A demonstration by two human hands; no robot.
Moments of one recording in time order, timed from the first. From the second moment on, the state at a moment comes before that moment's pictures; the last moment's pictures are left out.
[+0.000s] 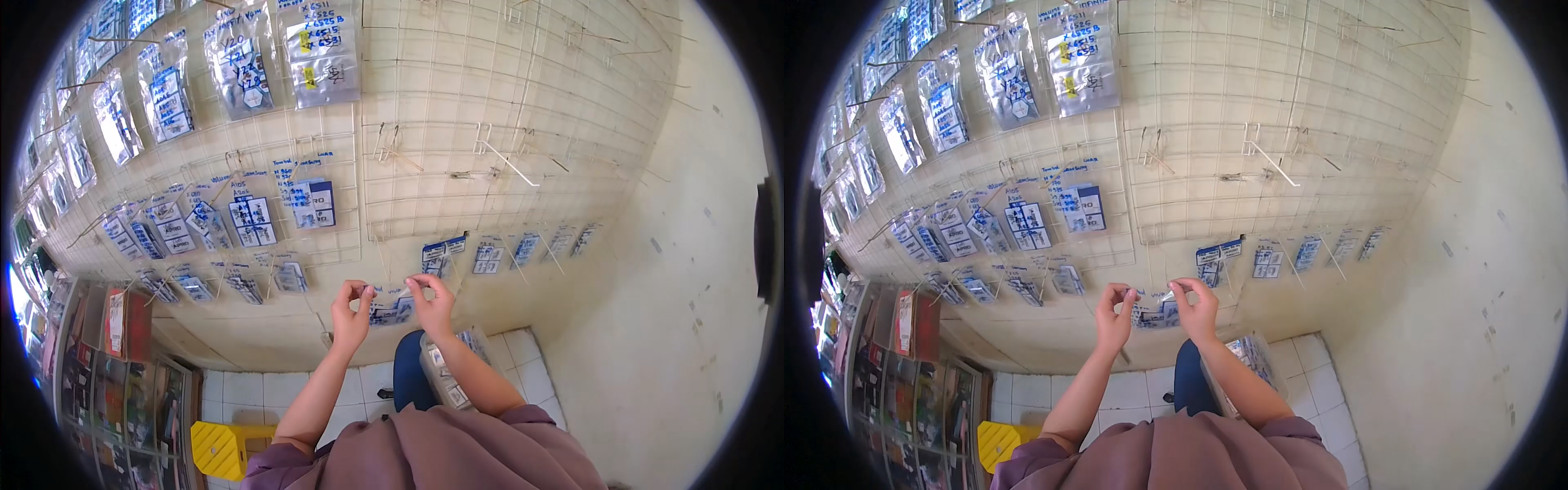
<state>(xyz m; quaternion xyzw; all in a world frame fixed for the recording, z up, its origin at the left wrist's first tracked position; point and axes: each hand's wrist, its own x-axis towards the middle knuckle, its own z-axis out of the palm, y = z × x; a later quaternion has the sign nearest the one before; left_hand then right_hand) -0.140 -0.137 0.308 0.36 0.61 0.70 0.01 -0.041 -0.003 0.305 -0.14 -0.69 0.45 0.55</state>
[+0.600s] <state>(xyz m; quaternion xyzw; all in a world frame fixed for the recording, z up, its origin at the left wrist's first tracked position) -0.153 -0.134 0.315 0.41 0.57 0.71 -0.01 -0.043 -0.003 0.311 -0.14 -0.72 0.43 0.53</state>
